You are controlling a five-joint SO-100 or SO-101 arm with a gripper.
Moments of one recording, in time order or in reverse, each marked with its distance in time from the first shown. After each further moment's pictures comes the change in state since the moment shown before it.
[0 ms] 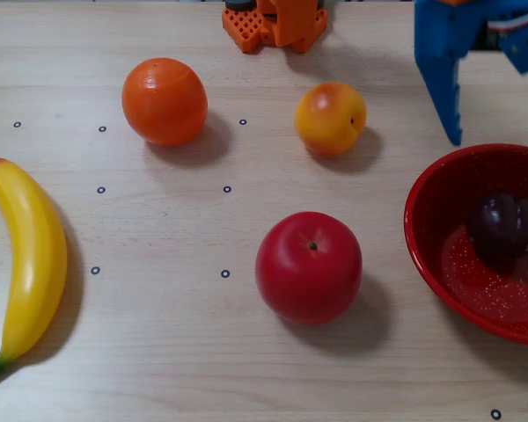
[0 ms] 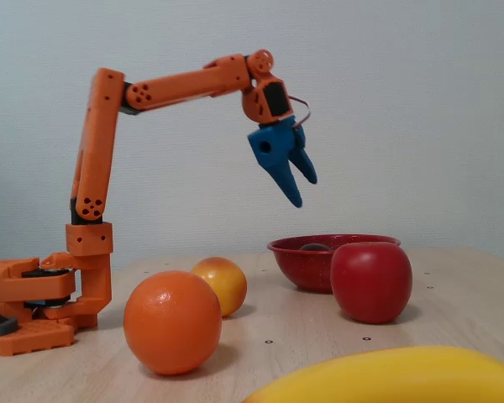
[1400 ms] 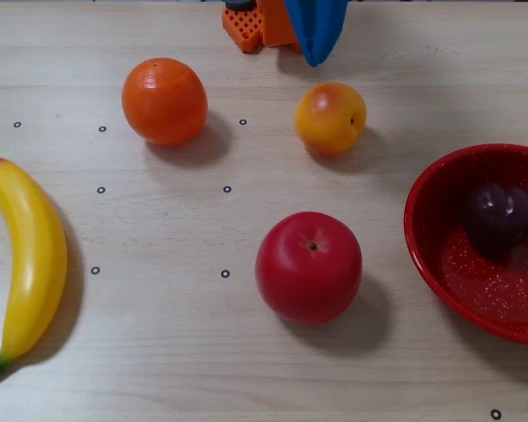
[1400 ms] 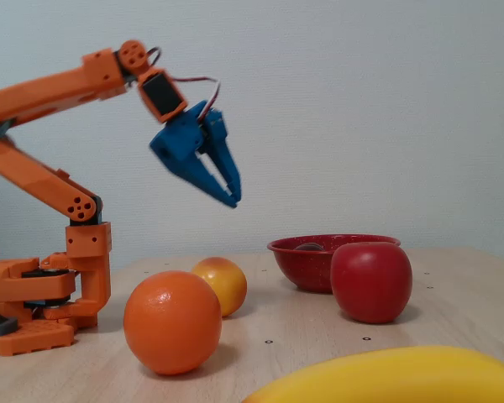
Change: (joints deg) arm 17.0 66.0 63.8 -11.2 8.9
